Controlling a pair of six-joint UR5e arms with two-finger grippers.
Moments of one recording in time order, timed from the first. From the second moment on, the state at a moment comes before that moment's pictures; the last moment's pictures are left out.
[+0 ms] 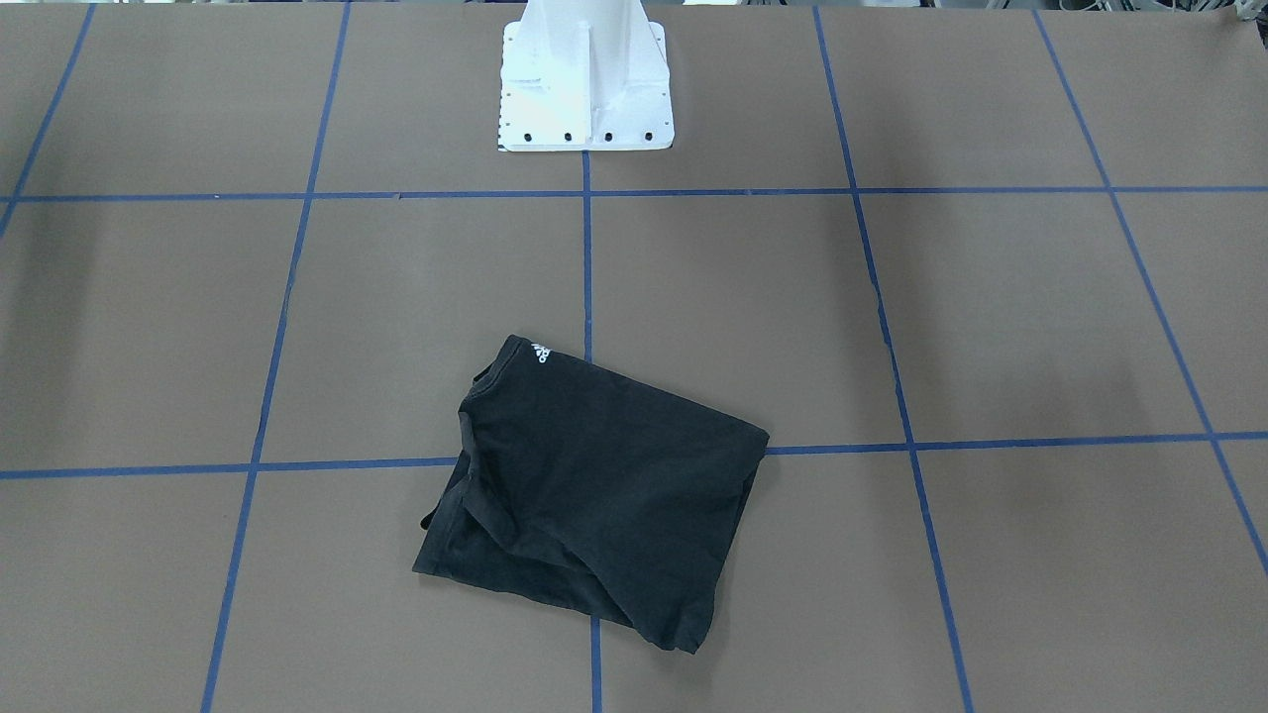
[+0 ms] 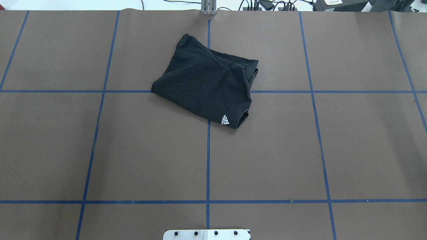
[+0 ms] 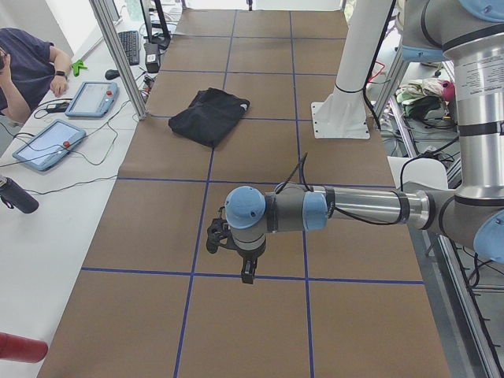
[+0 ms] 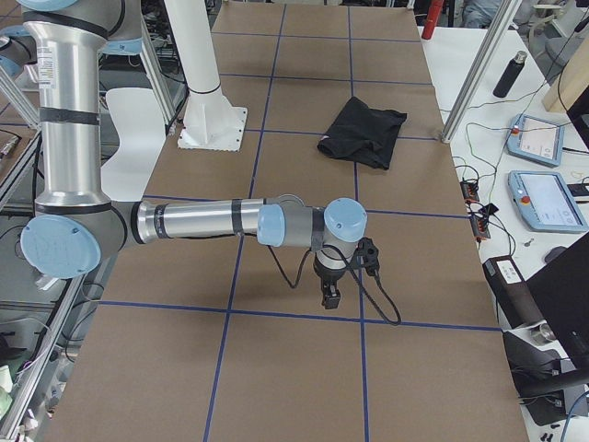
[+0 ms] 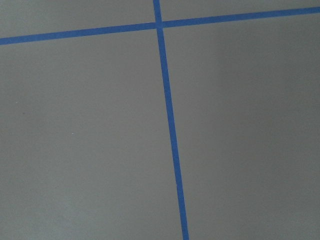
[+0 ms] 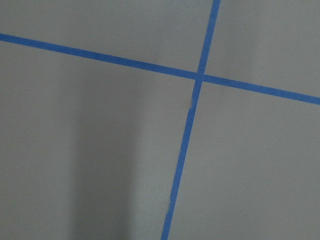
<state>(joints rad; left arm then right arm) -1.61 -1.37 -1.83 -1.42 -2.36 0.22 1.53 -1.63 1.72 -1.70 2.34 -0.17</state>
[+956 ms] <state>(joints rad) -1.61 -1.37 -1.84 -1.42 -2.35 0.22 1.58 -1.71 1.82 -1.70 2.34 -0.11</state>
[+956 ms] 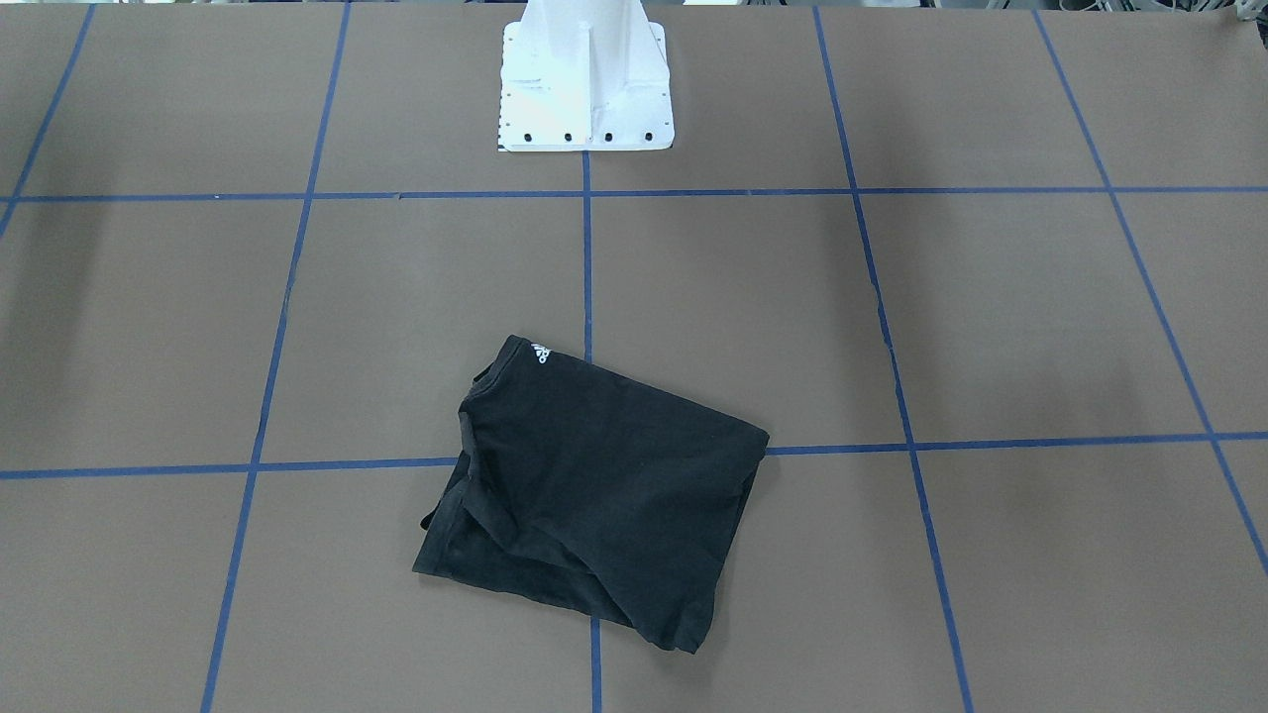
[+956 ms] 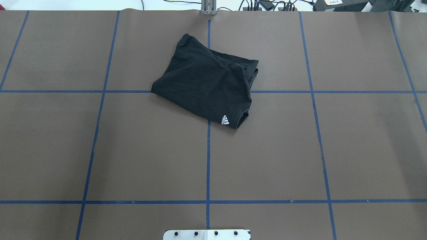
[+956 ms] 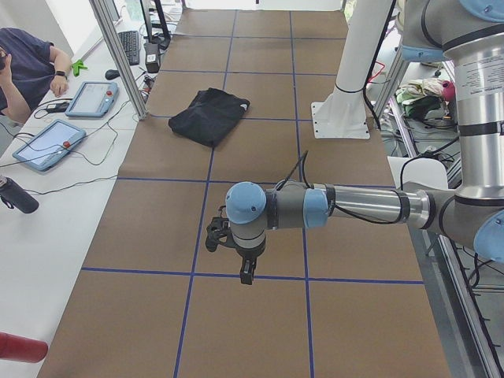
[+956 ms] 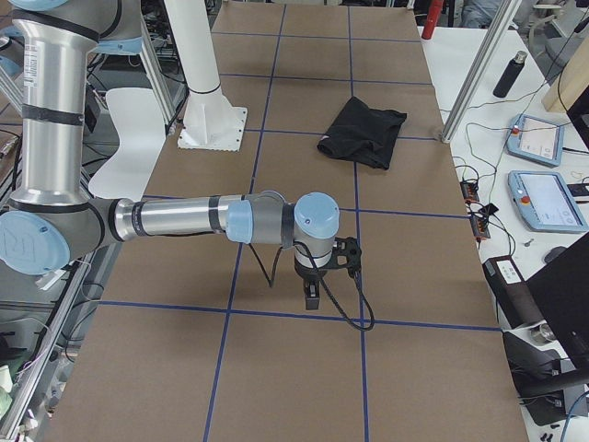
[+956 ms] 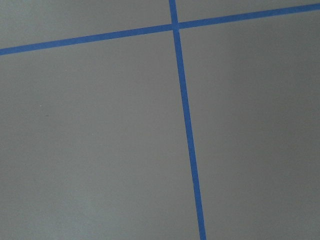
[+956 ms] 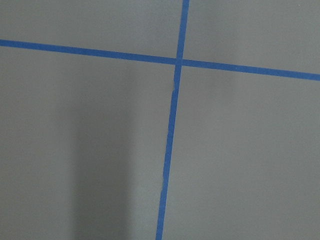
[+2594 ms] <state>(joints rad) -1.61 -1.36 -1.84 -1.42 -2.35 0.22 1.58 -1.71 1.87 -1.70 2.36 -0.10</state>
